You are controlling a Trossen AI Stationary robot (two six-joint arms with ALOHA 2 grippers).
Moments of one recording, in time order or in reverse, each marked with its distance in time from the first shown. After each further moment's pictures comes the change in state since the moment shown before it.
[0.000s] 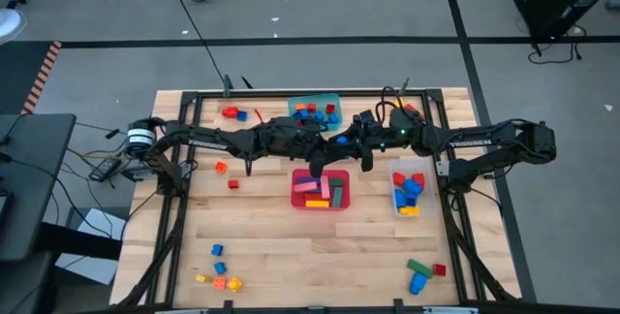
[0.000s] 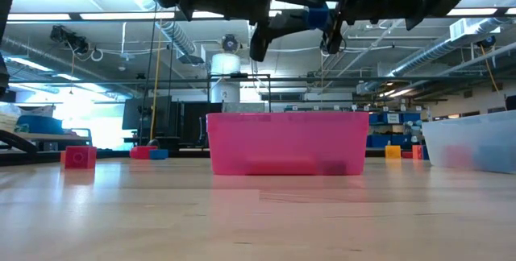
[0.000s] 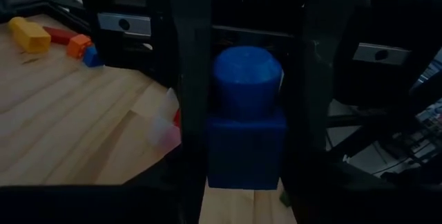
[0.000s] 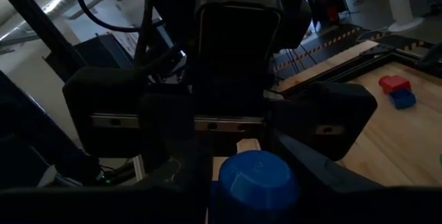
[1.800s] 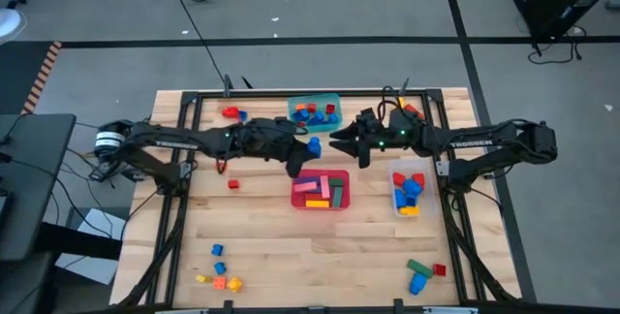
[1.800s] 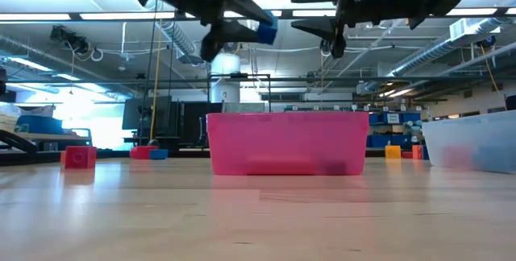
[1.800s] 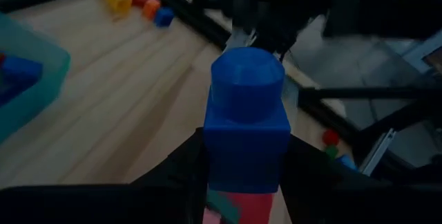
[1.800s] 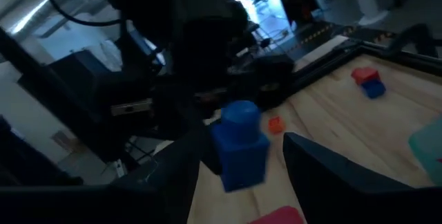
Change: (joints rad) left arm -0.001 -0.248 -0.154 -0.286 -0.120 -0.006; right arm 0.012 -0.008 -0.001 -0.034 0.090 0.062
